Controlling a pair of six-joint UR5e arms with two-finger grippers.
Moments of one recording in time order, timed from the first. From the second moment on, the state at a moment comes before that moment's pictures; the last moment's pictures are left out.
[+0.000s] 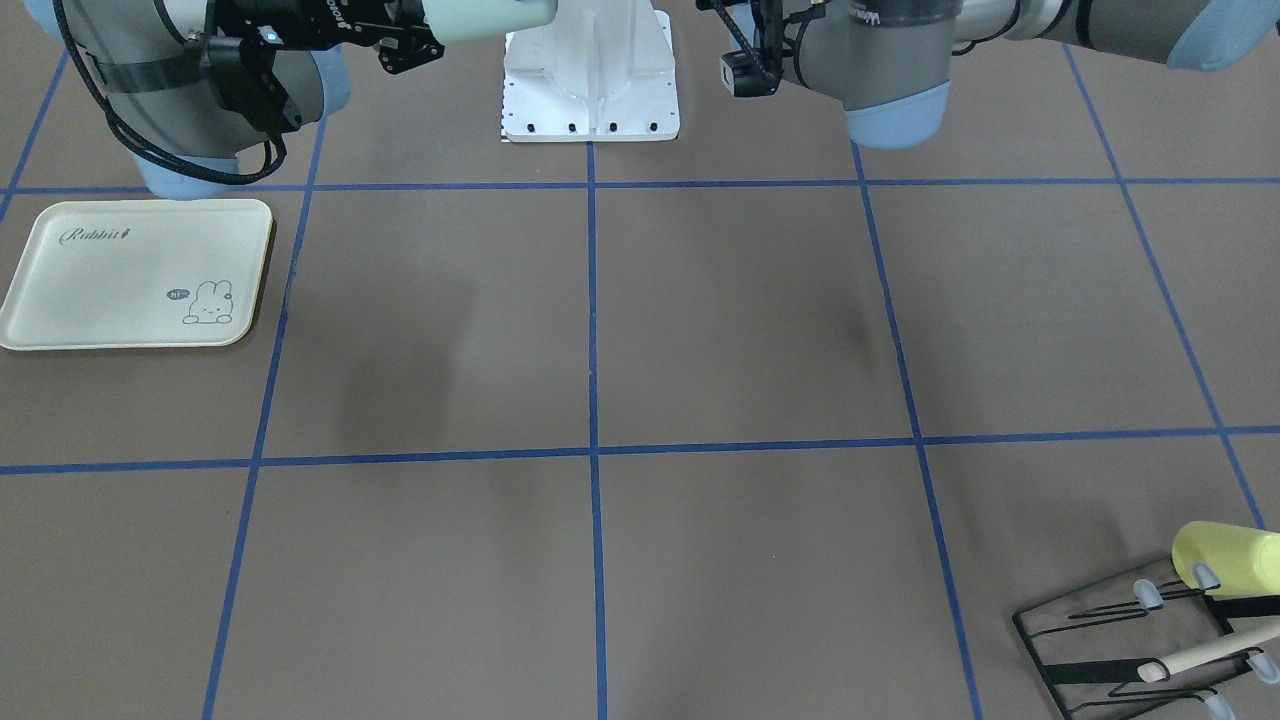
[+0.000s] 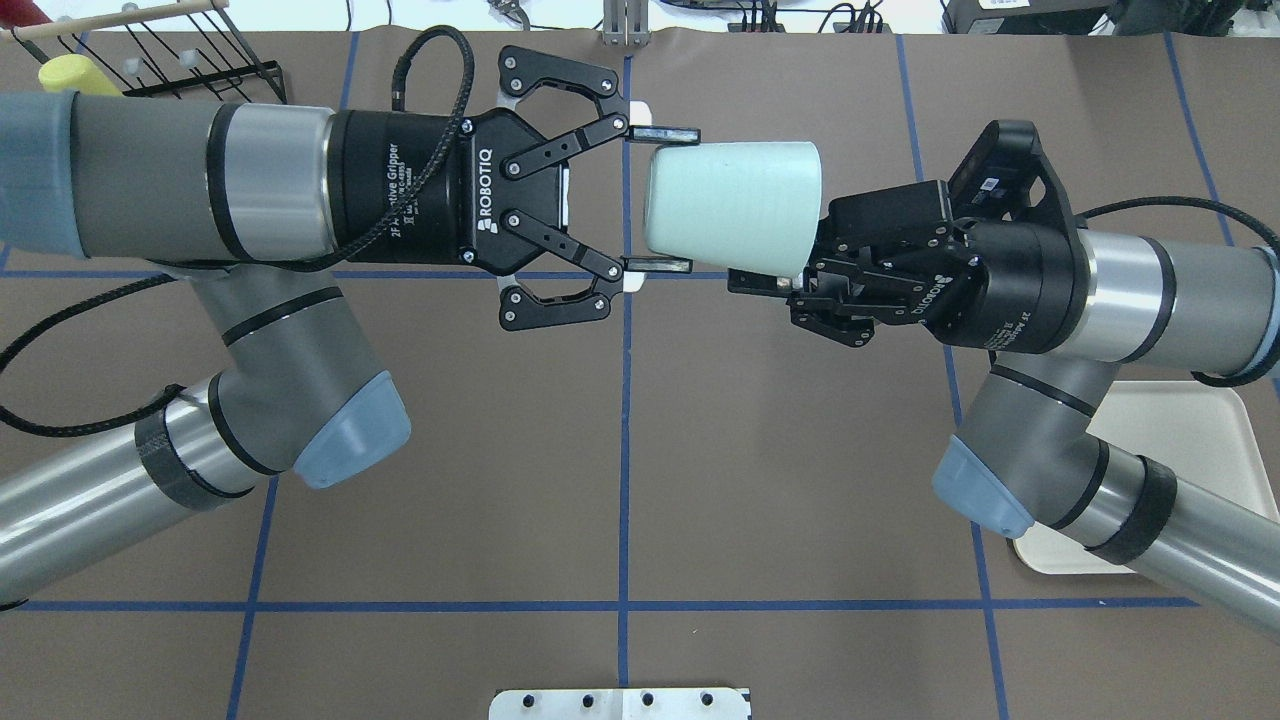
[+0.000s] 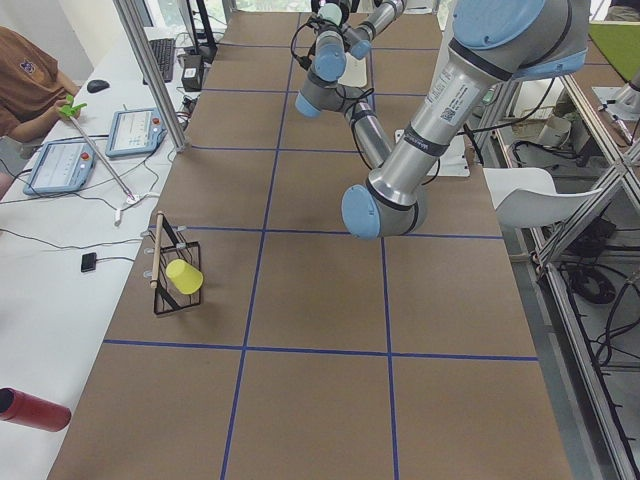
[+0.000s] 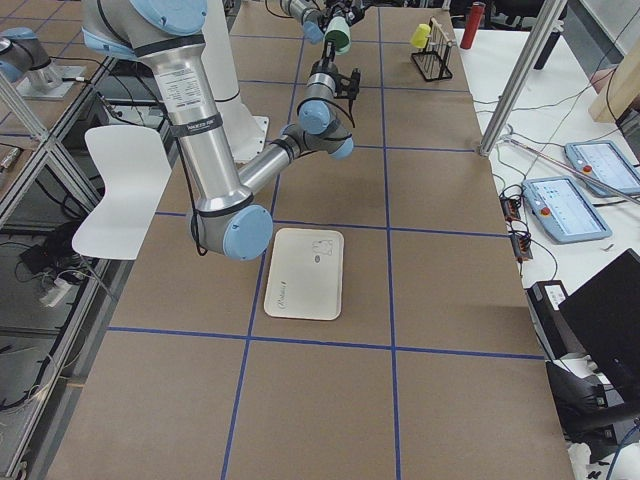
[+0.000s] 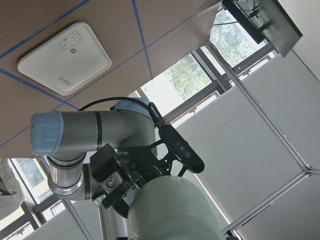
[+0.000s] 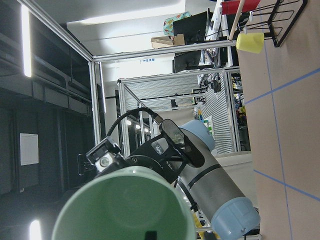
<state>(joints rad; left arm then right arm) -0.69 -2.27 -1.74 -3.02 -2.04 -2.96 0.68 -1.19 1.77 0.30 1.91 2.18</state>
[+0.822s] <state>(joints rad) -0.68 -2.26 -1.75 -3.02 -2.04 -2.96 0.68 -1.19 1.74 0.36 1.91 2.19</state>
